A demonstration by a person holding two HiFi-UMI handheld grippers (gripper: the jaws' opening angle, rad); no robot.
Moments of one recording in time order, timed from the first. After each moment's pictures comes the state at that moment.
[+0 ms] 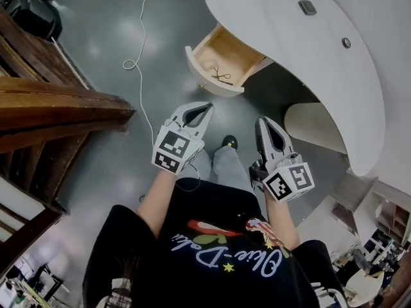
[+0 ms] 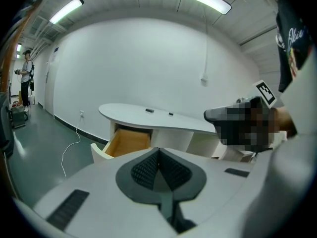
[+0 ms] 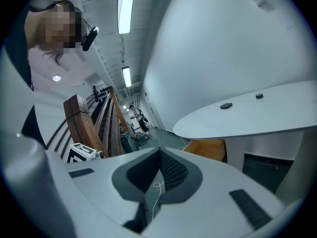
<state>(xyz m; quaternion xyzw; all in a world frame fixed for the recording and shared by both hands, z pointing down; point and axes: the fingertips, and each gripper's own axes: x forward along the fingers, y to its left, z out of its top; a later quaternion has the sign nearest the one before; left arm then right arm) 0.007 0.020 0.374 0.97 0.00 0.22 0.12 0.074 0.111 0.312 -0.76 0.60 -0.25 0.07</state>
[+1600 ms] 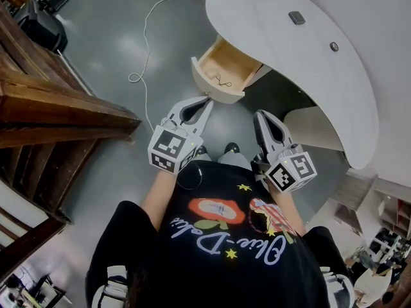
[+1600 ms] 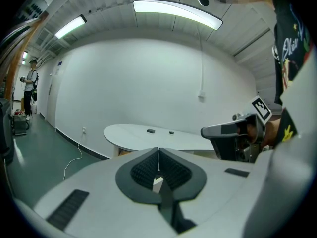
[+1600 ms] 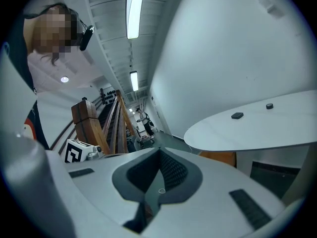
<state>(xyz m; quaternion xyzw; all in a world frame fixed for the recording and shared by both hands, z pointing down) -0.014 -0.002 0.276 0.98 -0.02 0.14 0.11 0.050 0.093 0.249 -0.74 0.62 -0.22 0.08</state>
